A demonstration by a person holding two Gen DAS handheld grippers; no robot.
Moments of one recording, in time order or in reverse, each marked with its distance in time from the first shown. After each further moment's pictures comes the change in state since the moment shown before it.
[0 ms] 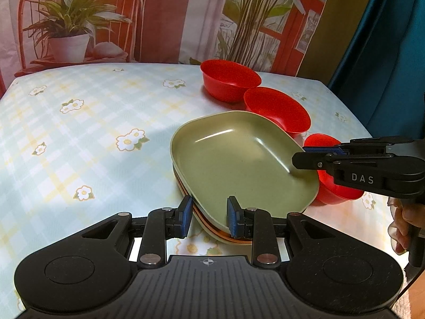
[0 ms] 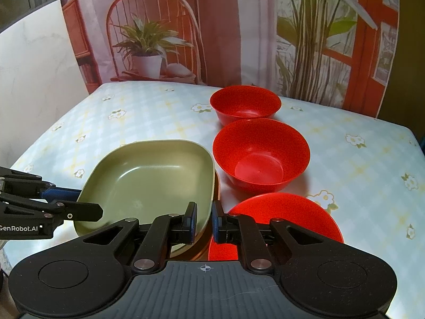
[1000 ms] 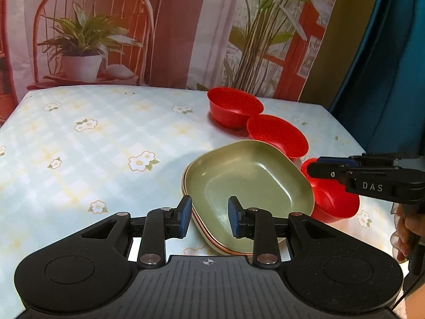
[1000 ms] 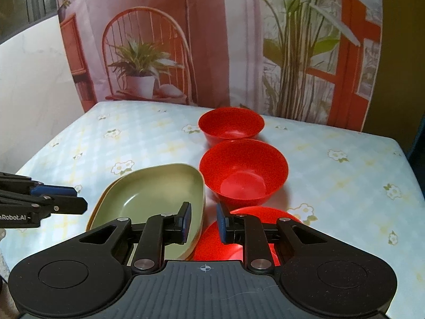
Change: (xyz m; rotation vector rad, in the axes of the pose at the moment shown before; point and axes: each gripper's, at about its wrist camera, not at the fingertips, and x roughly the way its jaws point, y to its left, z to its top) left arm -0.032 0.000 -0.003 -0.023 -0.114 0.028; right arm -0.029 -0.010 -0.001 0.009 -0.092 -0.032
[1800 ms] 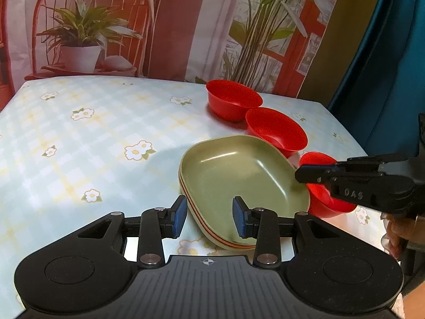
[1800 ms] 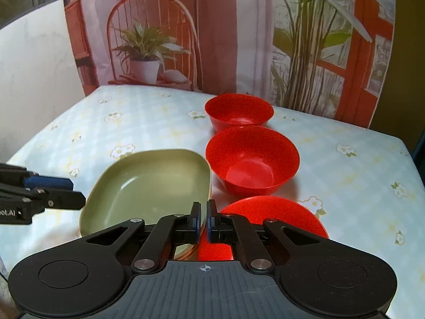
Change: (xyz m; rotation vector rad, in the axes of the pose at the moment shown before) left arm 0.008 0.004 -0.006 -0.019 0.022 -0.024; right arm 0.020 0.012 -0.007 -0.053 0.059 -0.003
